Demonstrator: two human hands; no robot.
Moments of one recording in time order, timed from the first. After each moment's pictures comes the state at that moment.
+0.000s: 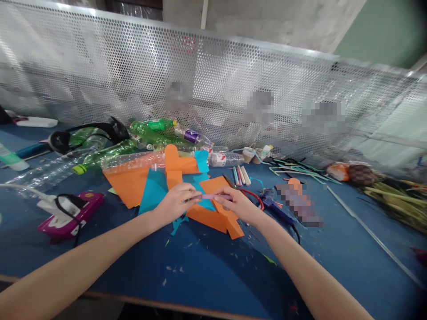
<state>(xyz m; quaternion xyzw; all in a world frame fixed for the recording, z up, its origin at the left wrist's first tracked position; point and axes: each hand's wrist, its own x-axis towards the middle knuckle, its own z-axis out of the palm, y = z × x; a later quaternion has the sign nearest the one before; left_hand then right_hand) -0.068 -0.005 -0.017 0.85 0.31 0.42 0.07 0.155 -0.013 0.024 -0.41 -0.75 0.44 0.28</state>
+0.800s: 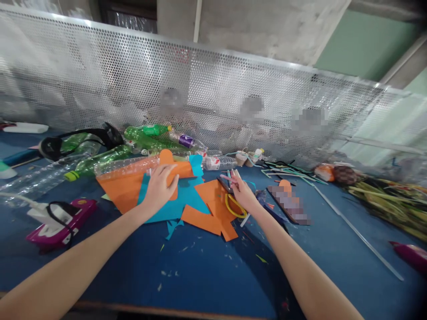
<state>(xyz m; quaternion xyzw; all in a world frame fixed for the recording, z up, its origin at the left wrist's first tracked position) -0.086 0.014 0.007 0.73 0.52 0.45 -0.06 0.203 0.041 -0.001 -0.58 -0.74 0.09 0.33</state>
